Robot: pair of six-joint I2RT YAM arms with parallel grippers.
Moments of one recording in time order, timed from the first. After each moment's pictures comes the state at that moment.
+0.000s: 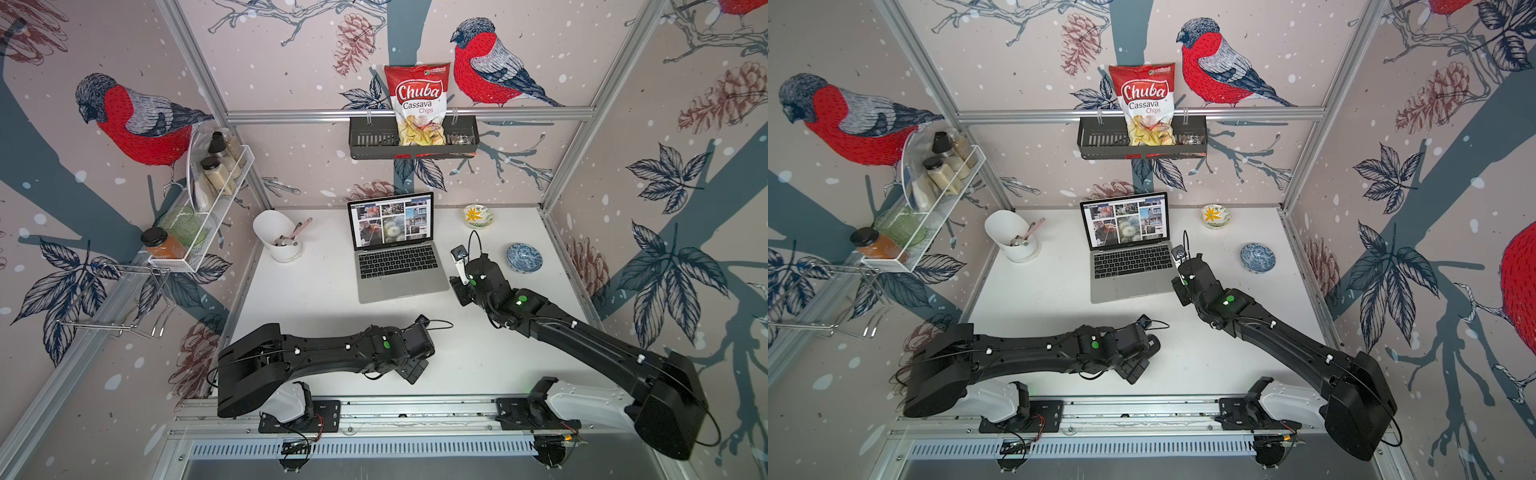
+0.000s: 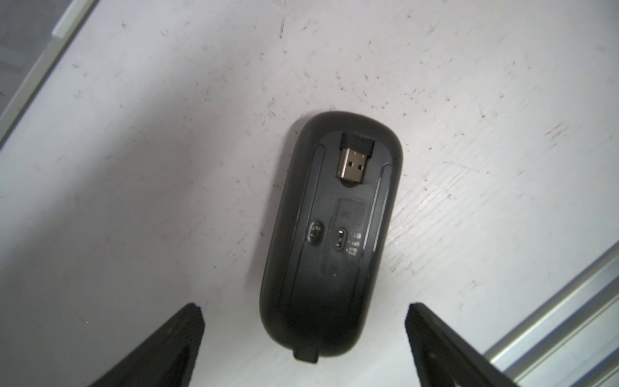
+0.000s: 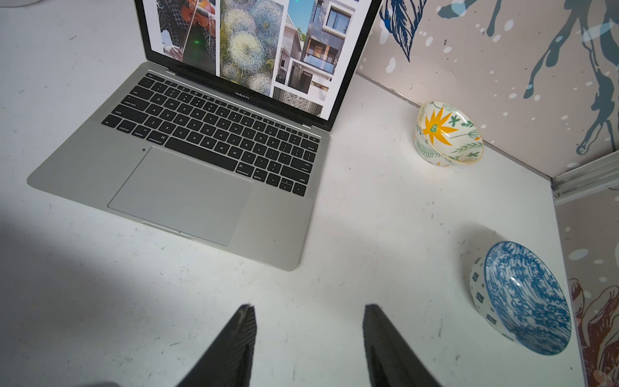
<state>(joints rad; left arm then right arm) -1.23 1.48 0.81 -0.53 -0.22 -0.44 0.77 1.19 0.85 -0.34 0.36 -0.03</state>
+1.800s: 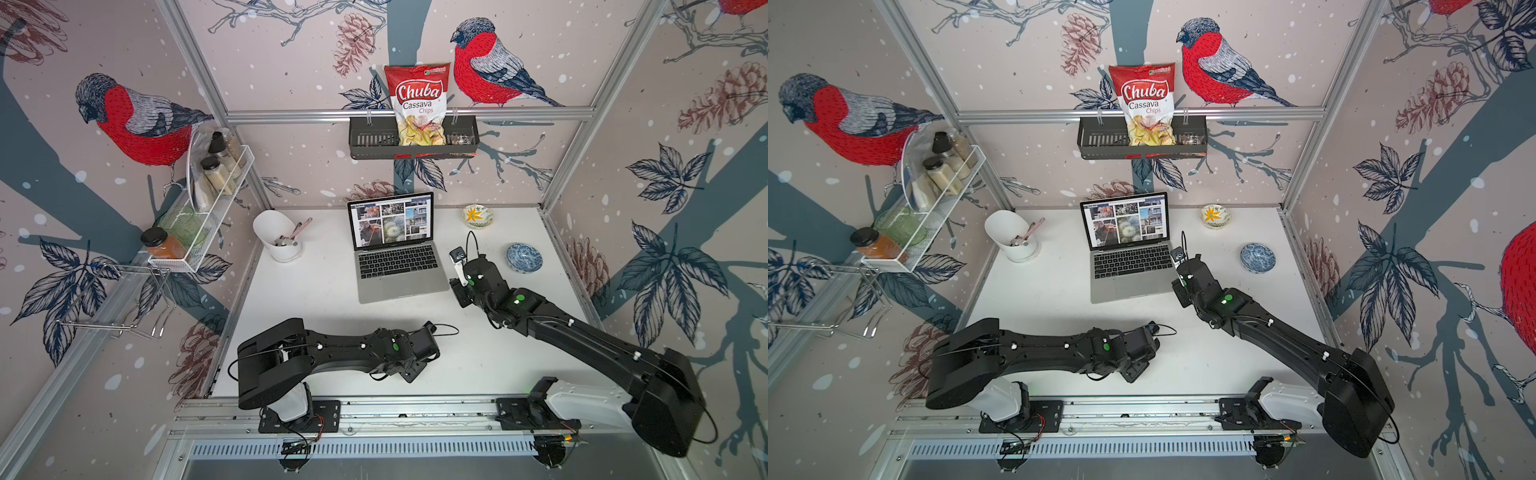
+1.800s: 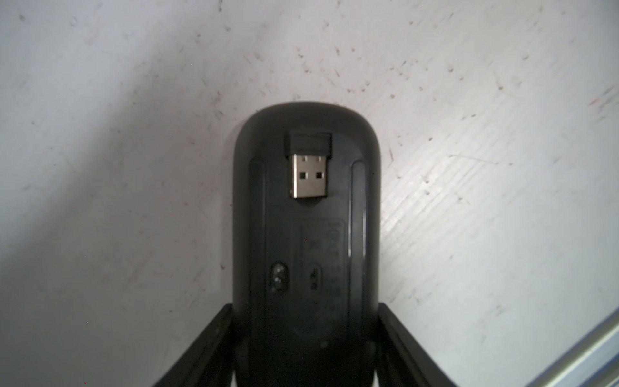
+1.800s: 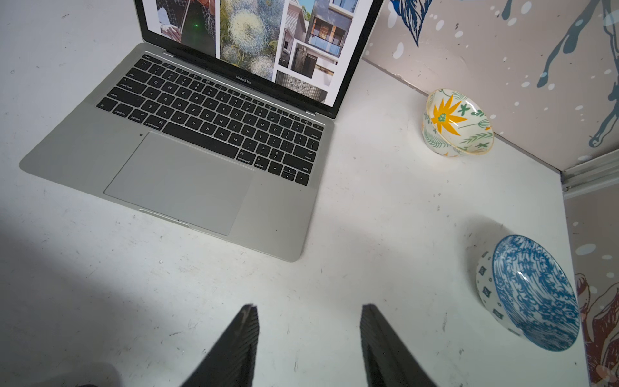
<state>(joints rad) -1.23 1.59 0.80 -0.45 -0.19 -0.37 0.76 1.20 0.84 -0.36 0.35 -0.02</state>
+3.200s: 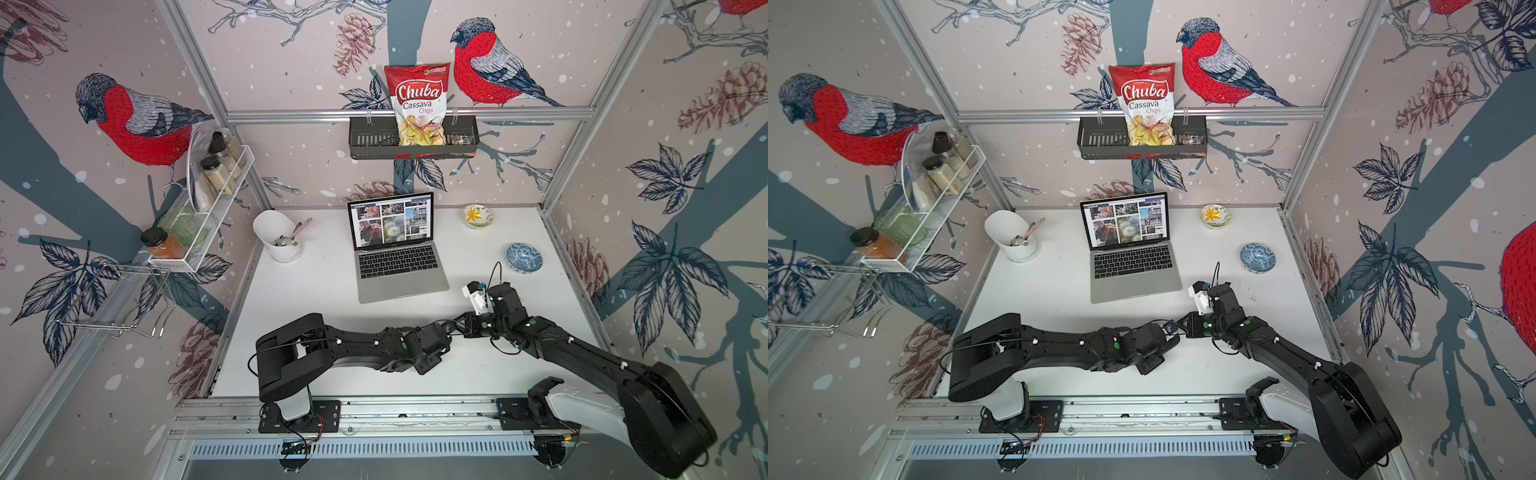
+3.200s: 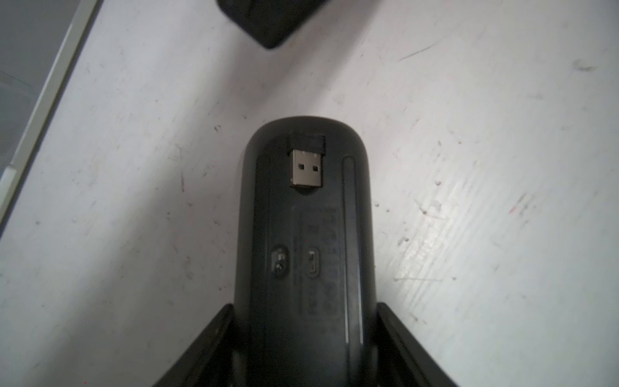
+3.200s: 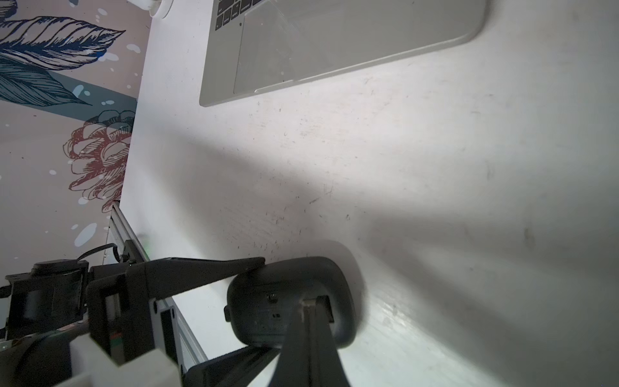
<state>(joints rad) -1.22 1.70 0.84 -0.20 -0.21 -0.12 0.52 1.12 0.40 -0.12 -0.50 0.45</state>
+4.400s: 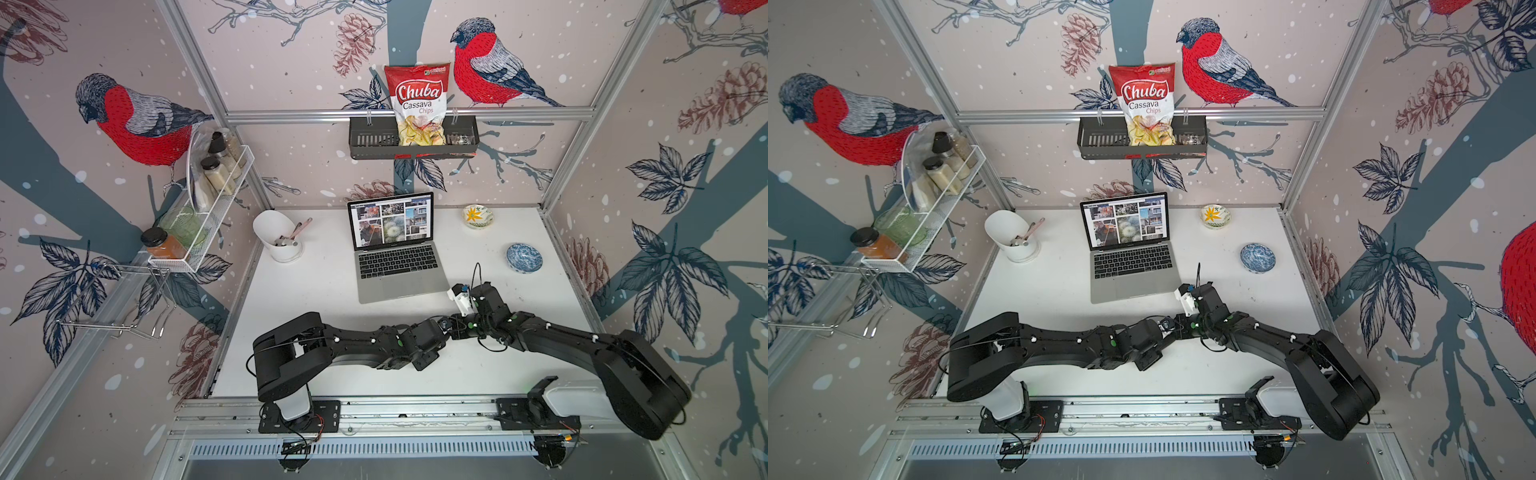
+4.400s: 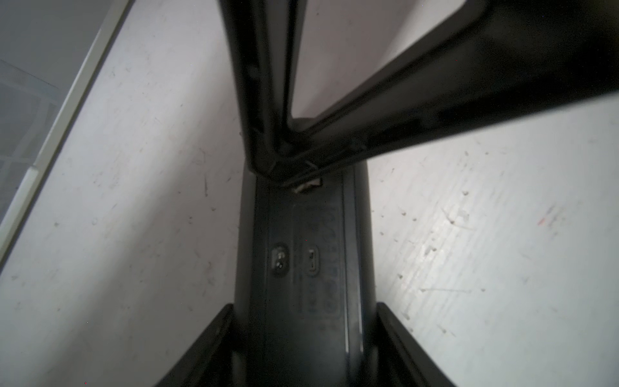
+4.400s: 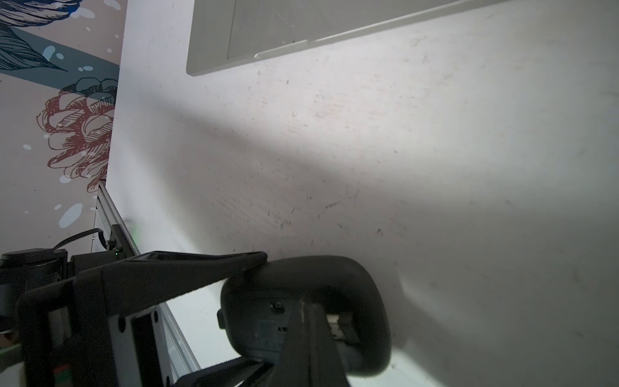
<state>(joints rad) -1.19 1.69 0.81 -0.15 -0.20 -0.11 0.63 1.31 0.46 -0.03 -0.47 0.47</state>
